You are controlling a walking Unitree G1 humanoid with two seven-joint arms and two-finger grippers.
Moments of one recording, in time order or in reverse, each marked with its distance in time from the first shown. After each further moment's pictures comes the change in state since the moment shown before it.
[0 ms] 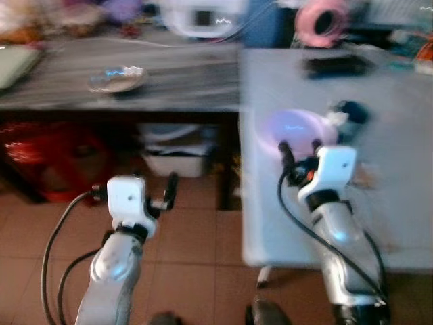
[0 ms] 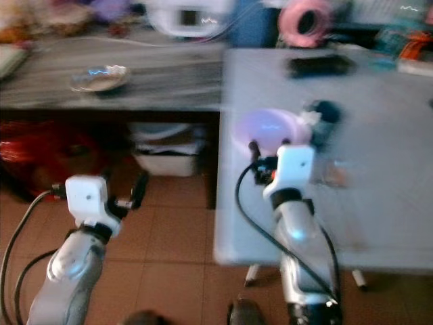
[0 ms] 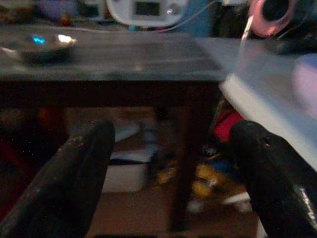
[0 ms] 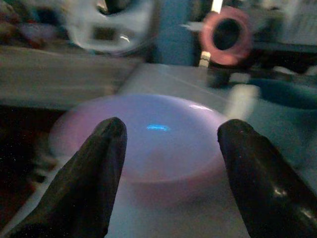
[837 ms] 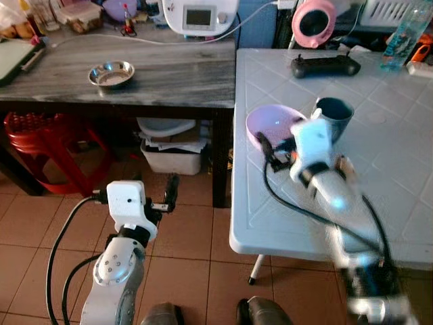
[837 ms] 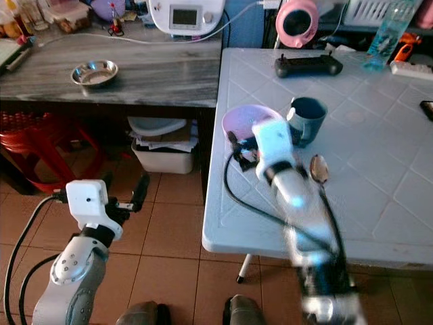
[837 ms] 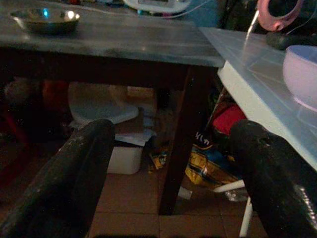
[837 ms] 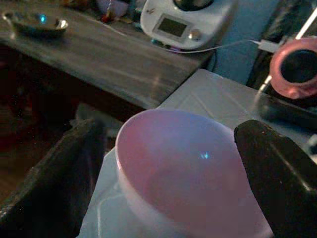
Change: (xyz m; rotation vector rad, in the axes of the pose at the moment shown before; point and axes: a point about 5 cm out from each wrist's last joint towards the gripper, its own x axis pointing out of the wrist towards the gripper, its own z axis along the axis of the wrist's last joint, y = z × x) left arm -0.005 0.012 -0.004 -0.023 0.037 0.047; right arm 0.048 0.015 0.026 -0.218 0.039 0.284
